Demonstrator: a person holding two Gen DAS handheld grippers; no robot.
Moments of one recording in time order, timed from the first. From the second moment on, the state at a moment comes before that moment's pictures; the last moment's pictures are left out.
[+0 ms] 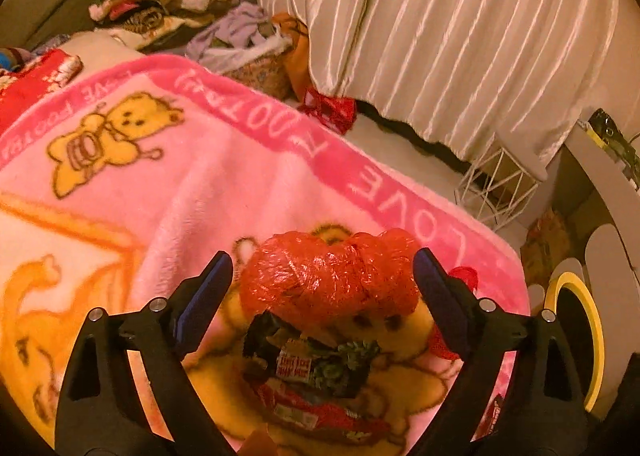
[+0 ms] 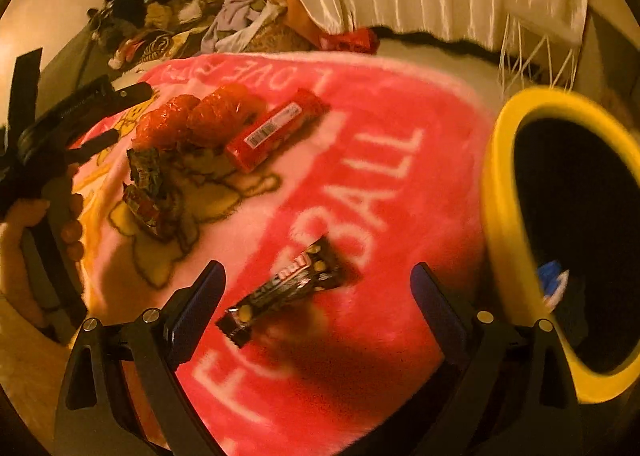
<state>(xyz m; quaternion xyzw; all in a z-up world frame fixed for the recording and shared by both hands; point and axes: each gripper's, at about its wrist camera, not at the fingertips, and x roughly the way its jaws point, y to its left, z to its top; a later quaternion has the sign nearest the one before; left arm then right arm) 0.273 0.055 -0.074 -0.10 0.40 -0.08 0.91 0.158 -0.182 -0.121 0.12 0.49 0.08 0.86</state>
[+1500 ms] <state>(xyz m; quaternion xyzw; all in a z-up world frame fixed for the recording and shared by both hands) 0.184 0.034 -0.002 -0.21 0.32 -0.17 0.91 0.103 -0.202 -0.048 0.11 0.34 0.17 0.92</state>
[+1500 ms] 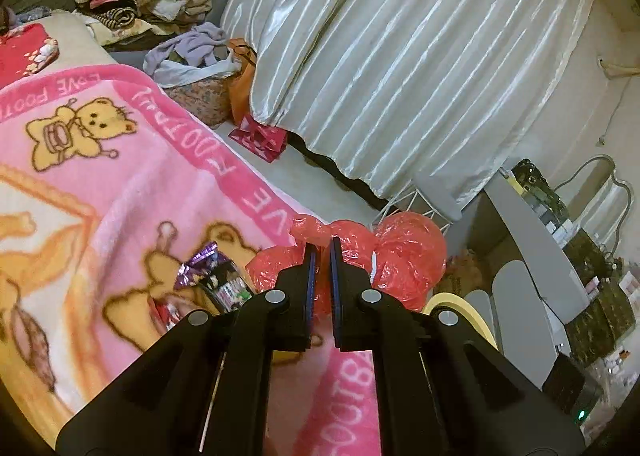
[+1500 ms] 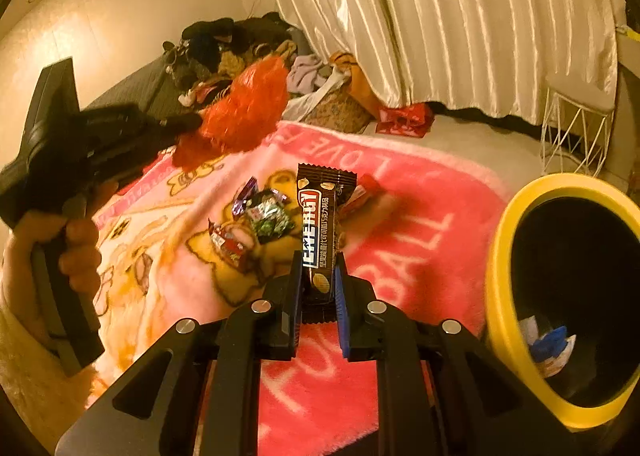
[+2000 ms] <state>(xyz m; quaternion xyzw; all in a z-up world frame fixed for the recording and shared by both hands) 0.160 -0.014 0.008 -0.17 0.31 -0.22 0.91 0.085 -0.247 -0.038 0.12 0.31 0.11 0.94</state>
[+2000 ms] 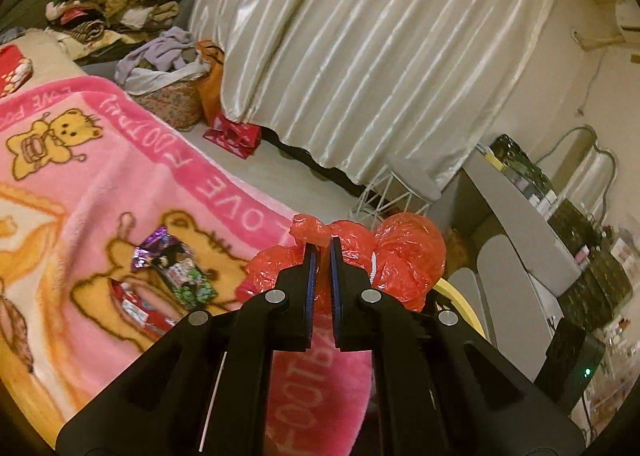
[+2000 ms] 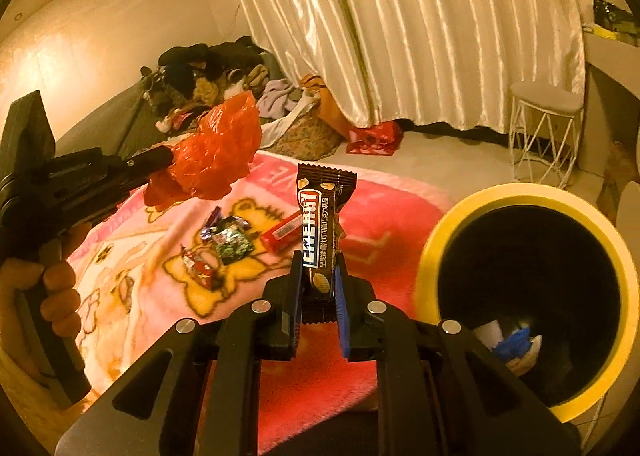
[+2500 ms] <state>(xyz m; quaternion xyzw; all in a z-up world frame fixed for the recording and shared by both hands) 0.144 -0.059 0.011 -0.13 0.31 -0.24 0.91 0.075 -0.282 -0.032 0.13 0.29 0.07 0.95</state>
